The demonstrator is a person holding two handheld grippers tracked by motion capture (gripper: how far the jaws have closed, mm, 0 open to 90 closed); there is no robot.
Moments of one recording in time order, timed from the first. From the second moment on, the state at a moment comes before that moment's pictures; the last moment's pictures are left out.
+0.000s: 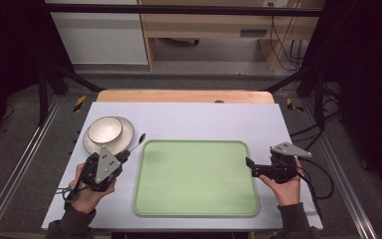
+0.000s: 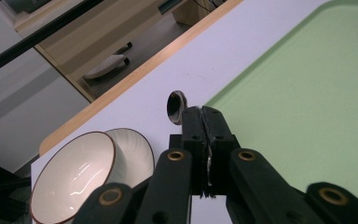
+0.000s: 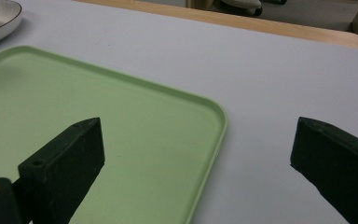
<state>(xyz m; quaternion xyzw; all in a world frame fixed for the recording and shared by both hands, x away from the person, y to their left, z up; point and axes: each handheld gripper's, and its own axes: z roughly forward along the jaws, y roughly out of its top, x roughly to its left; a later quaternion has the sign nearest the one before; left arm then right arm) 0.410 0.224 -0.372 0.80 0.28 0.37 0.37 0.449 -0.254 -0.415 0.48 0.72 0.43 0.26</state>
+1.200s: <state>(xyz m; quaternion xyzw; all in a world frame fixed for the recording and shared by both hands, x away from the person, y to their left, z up) 0.417 0.194 -0.403 0.85 0.25 0.34 0.32 0.450 -0.253 -0.416 0.48 0.72 0.42 0.25</state>
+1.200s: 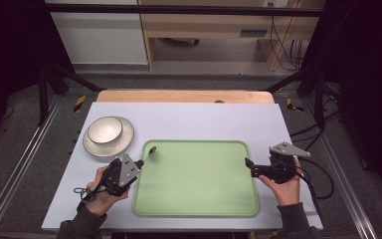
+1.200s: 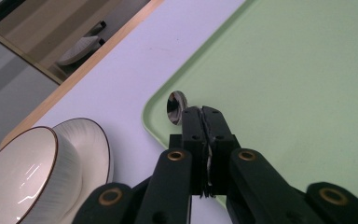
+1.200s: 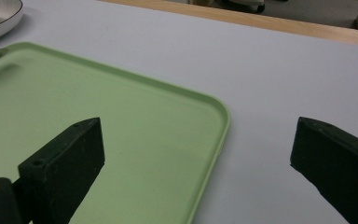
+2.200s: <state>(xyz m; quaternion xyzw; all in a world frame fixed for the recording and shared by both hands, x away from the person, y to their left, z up) 0.410 0.175 -0.415 0.87 0.19 0.35 0.28 0.451 -0.253 -0.416 0.48 0.73 0.42 0.25</state>
